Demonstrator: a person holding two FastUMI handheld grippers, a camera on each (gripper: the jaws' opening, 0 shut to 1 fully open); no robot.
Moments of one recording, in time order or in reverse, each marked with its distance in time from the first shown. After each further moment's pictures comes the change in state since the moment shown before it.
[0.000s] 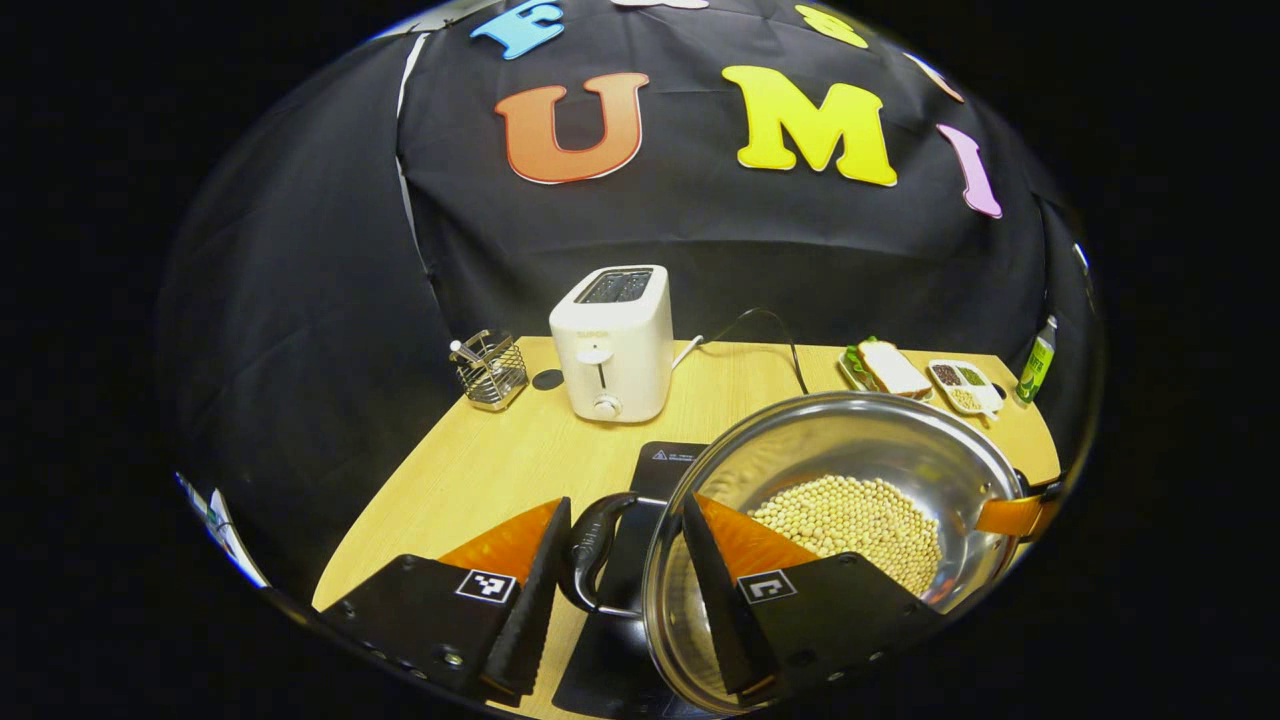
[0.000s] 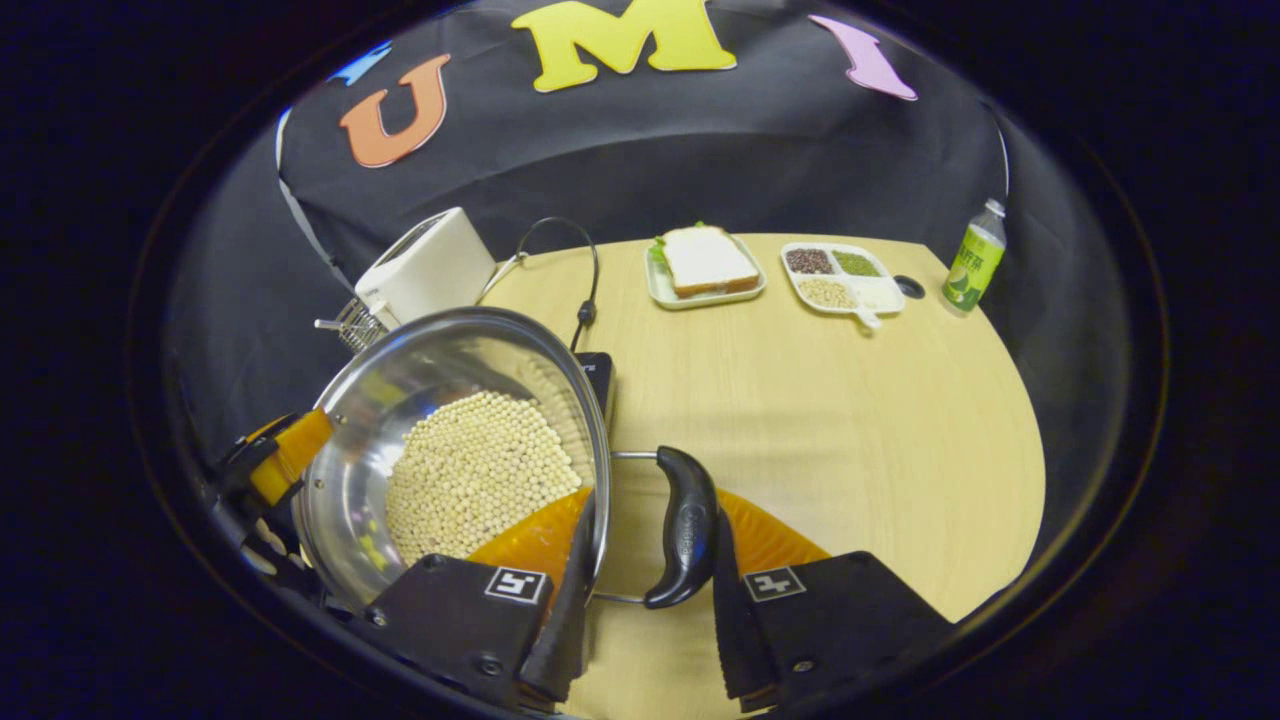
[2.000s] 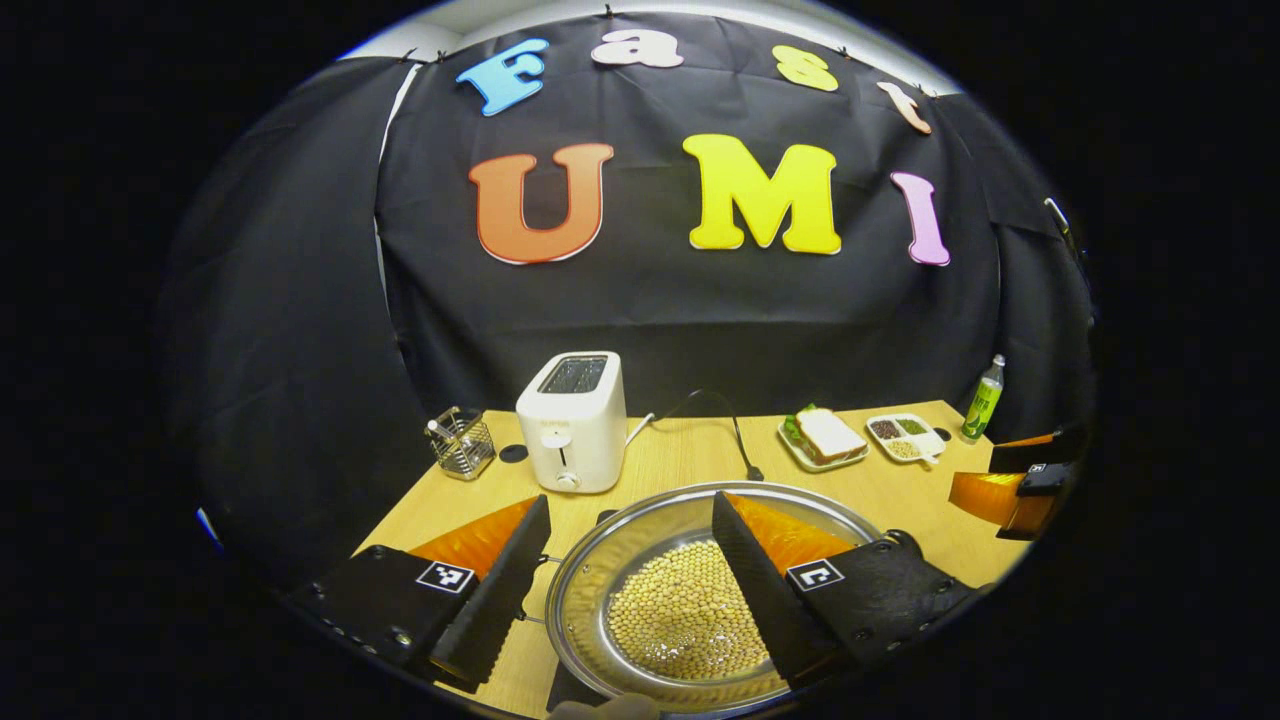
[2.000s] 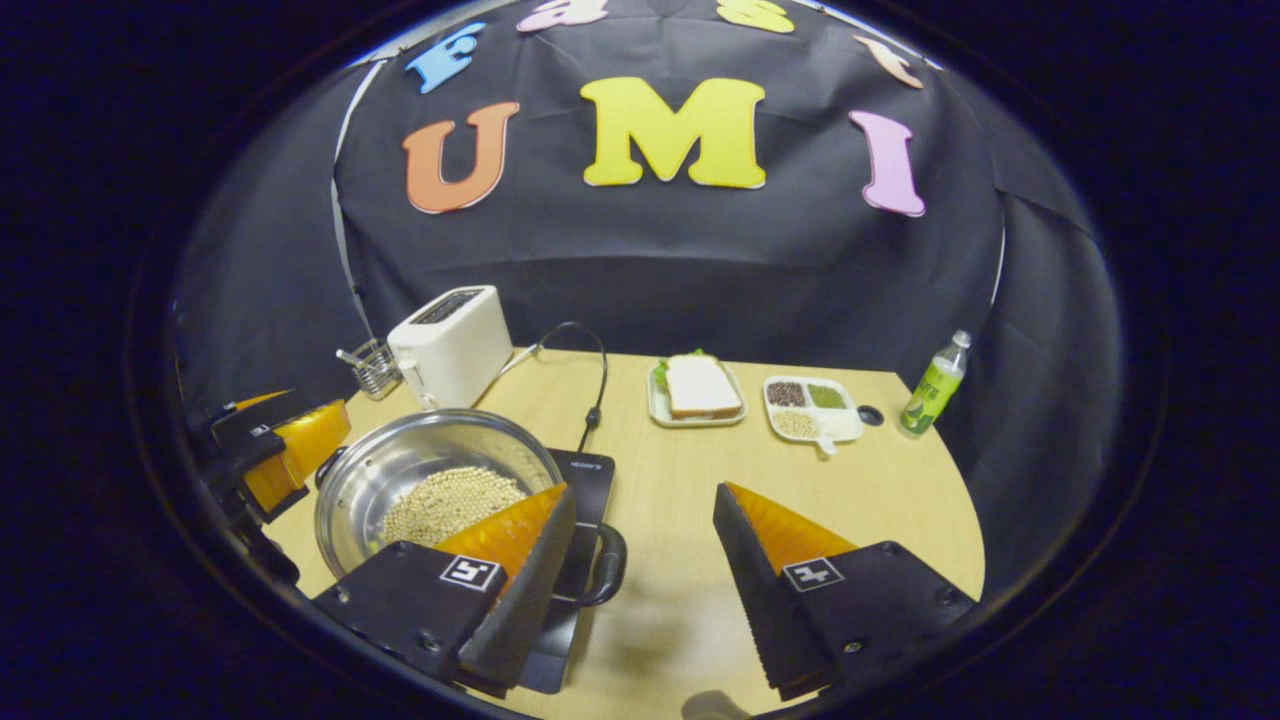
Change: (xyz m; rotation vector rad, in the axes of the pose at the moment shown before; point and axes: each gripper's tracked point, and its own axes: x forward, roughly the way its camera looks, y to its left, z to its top) left arm -0.061 -0.023 0.072 0.030 -0.237 -0.115; right arm -0.091 0.000 0.071 -0.157 -0.356 -0.079
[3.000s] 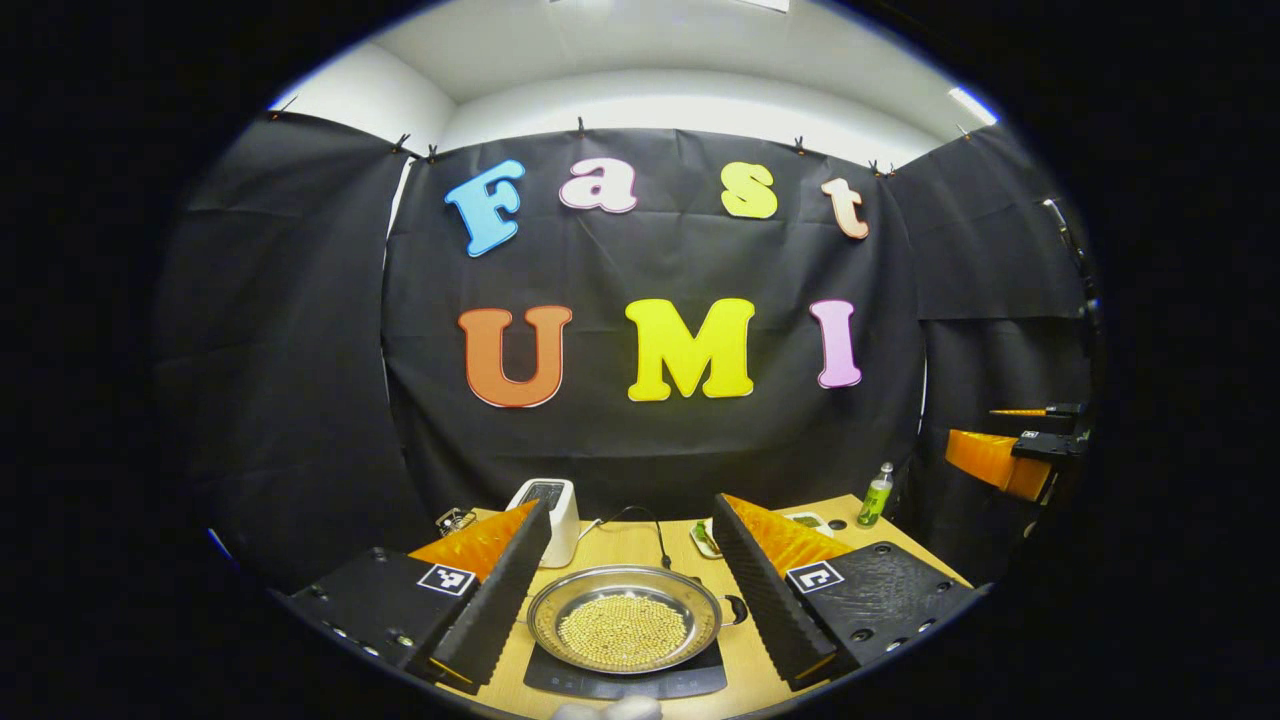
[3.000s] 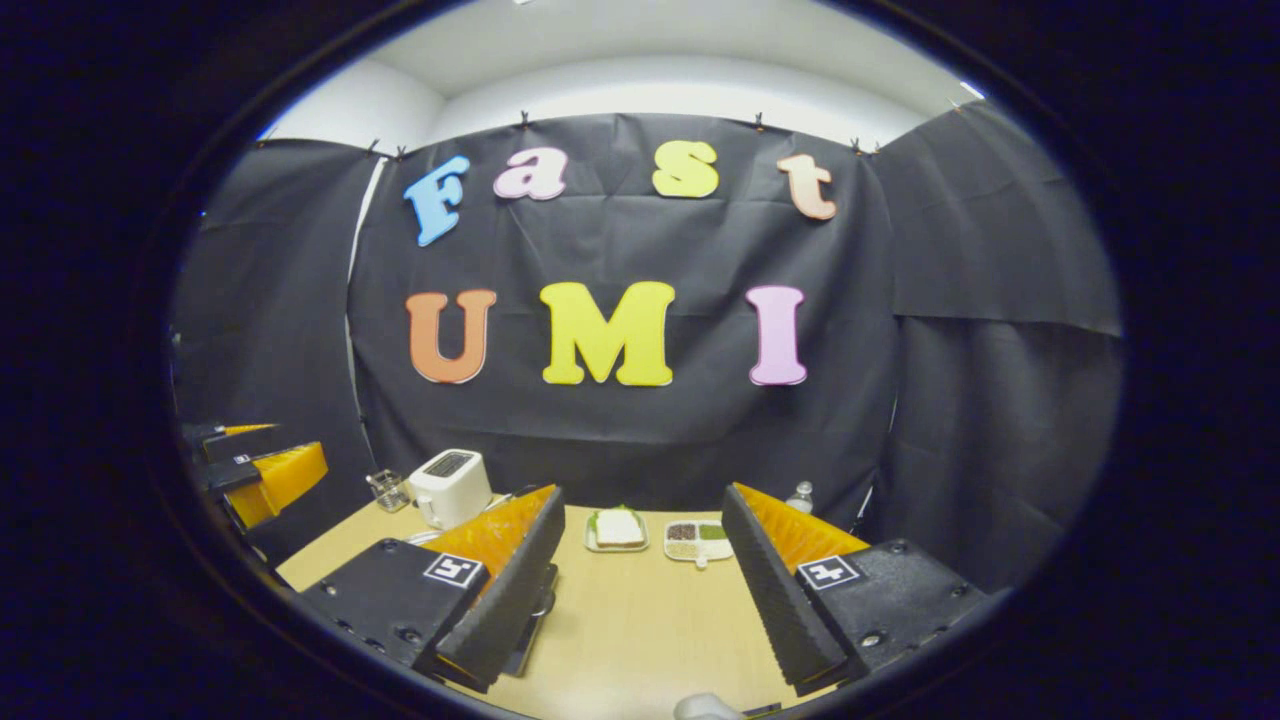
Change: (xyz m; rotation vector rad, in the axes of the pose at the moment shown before) left arm -0.202 -0.075 0.142 -0.009 -0.303 -0.083; right arm -0.259 -0.099 0.117 0.028 -0.442 -0.096
